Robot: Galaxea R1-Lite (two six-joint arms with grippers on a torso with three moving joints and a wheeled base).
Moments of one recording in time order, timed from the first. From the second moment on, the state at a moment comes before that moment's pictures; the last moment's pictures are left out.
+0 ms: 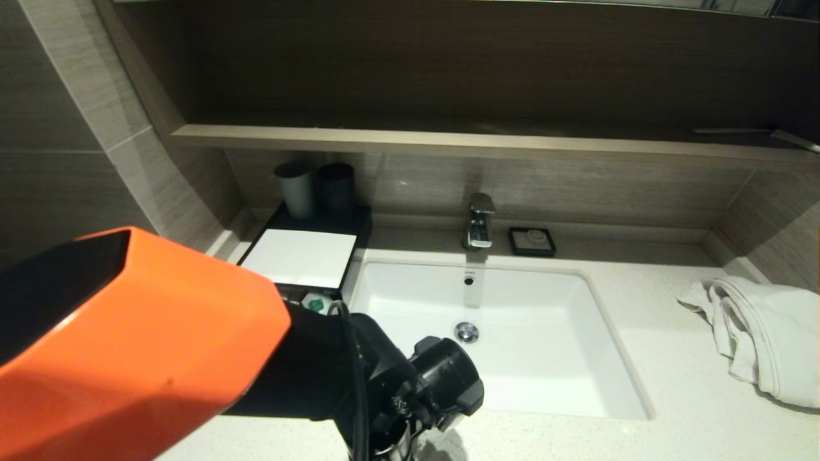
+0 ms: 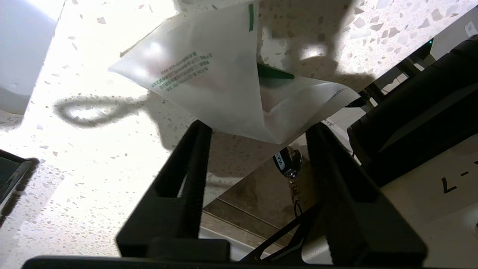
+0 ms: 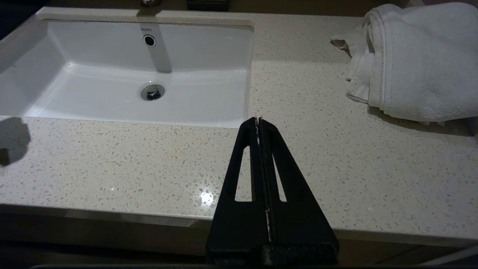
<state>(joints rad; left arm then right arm) -0.97 2.08 -1.27 0.61 0.10 0.03 0.00 0.00 0.00 0.00 0.00 0.00</state>
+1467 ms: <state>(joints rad) -0.96 2.05 -1.28 0.59 0.20 0.02 0.00 0.00 0.00 0.00 0.00 0.00</state>
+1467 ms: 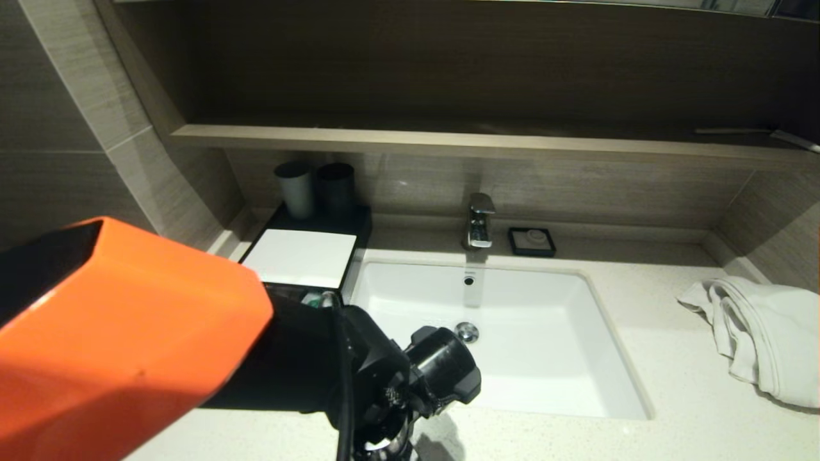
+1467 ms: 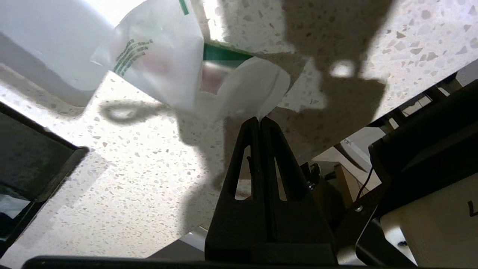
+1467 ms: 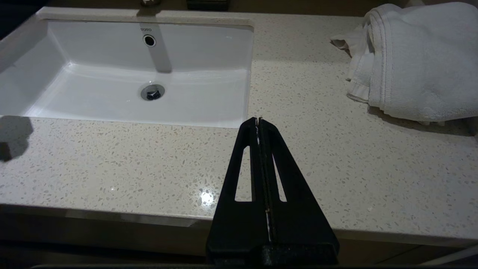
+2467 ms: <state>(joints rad) -0.93 1.96 -1.26 0.57 0.24 0.00 0.00 0.00 0.00 0.00 0.00 0.00</state>
